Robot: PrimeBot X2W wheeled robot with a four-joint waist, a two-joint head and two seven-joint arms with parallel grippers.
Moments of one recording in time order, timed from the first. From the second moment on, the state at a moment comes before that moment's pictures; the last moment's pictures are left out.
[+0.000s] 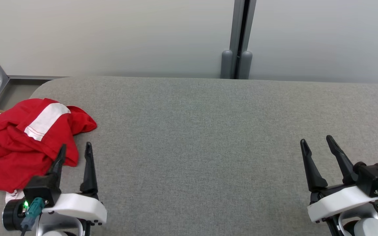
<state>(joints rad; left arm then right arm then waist) -0.04 0.10 -0.03 0.05 -0.20 0.08 -0.08 -0.08 -0.16 0.12 0.12 0.24 0.13 -0.09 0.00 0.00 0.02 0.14</state>
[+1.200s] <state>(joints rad) 0.01 0.11 -0.06 0.16 -0.20 0.10 -0.13 -0.05 -0.15 0.11 0.10 0.25 0.13 -0.06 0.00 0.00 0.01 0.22</state>
